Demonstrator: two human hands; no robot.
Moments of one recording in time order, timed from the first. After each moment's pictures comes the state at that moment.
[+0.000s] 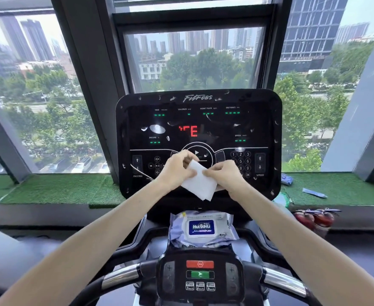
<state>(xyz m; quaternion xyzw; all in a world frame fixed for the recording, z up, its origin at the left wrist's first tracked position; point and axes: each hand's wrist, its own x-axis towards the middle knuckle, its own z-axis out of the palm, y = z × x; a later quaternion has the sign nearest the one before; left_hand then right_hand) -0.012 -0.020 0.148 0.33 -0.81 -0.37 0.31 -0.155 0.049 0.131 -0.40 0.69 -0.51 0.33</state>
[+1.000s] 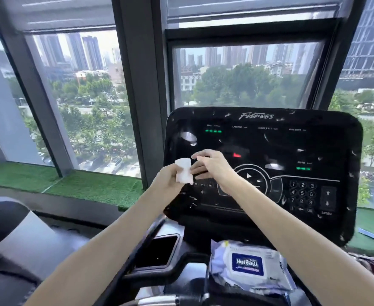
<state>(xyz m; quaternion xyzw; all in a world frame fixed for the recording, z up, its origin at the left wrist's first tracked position) 0.085 -0.118 0.139 0.28 -0.31 -0.77 0.47 -0.046 -0.064 0.185 -0.52 0.56 -0.50 0.40</state>
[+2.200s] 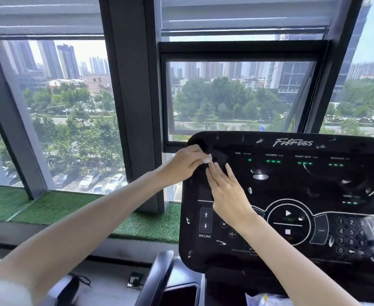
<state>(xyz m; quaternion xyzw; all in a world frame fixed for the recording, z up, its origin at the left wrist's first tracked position) 0.108 -0.267 0.214 0.15 -0.92 -0.04 0.35 -0.021 -0.157 0.154 -0.69 0.64 -0.13 -0.32</state>
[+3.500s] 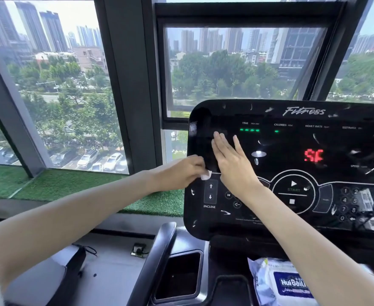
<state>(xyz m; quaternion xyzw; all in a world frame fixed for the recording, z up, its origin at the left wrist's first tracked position) 0.144 -0.247 0.150 0.06 -0.98 -0.01 0.21 -0.021 -0.160 0.147 -0.67 0.65 -0.09 -0.33</state>
